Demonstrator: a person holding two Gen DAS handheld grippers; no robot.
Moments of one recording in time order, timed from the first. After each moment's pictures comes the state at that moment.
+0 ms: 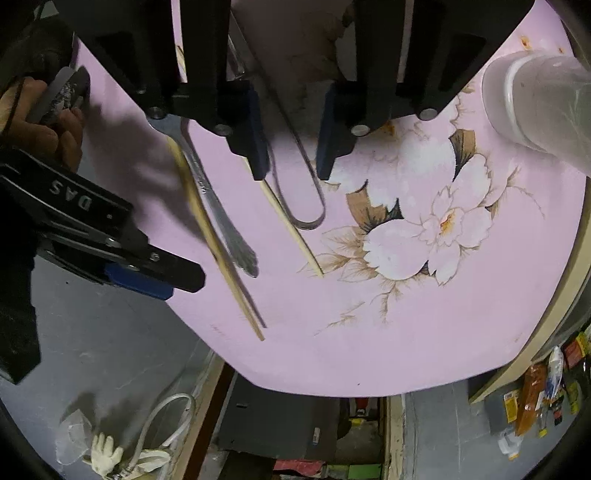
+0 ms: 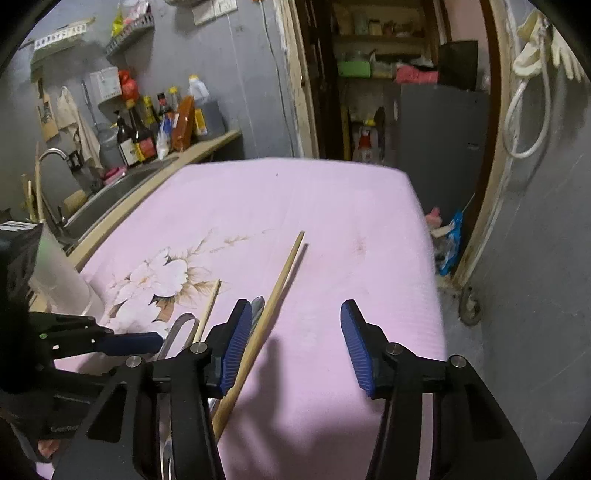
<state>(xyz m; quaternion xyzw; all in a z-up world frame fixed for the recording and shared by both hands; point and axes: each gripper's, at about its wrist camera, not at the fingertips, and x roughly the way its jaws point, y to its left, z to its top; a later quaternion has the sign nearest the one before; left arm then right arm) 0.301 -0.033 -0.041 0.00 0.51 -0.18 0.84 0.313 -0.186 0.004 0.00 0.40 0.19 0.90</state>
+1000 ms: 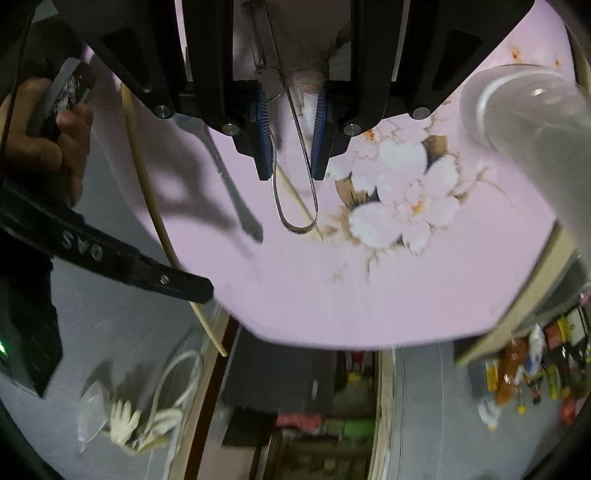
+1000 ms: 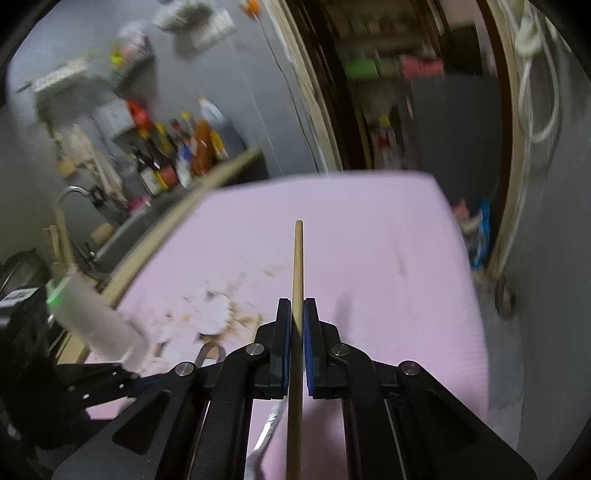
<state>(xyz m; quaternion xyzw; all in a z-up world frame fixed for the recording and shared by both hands) 0.267 -0.032 -0.010 -0.01 0.40 -0.17 0.90 0.295 -0.180 0.038 0.06 0.33 0.23 0.91</state>
